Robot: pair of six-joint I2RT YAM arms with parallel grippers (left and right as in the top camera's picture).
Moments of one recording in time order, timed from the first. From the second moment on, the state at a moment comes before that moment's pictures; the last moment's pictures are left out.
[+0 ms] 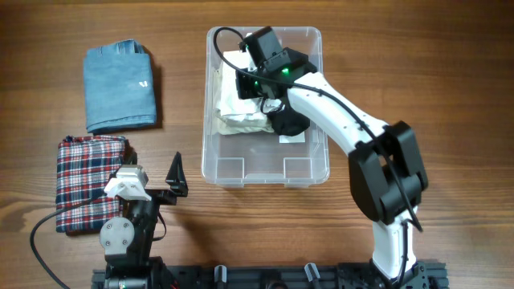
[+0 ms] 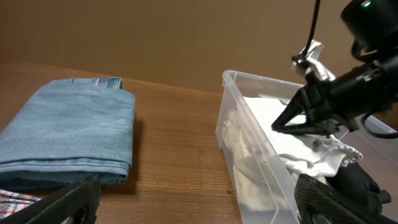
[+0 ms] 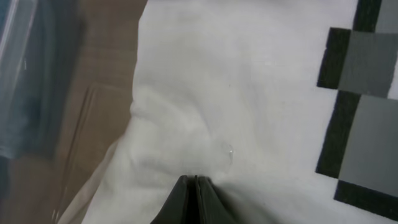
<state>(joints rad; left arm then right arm) 0.05 0.02 0.01 -0.06 0.16 -0.22 0.56 2.13 1.68 -0.52 -0.14 0.37</state>
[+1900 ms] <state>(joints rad) 0.05 0.03 0.01 -0.05 0.16 -0.22 -0.31 1.90 1.69 -0.80 0.01 0.54</state>
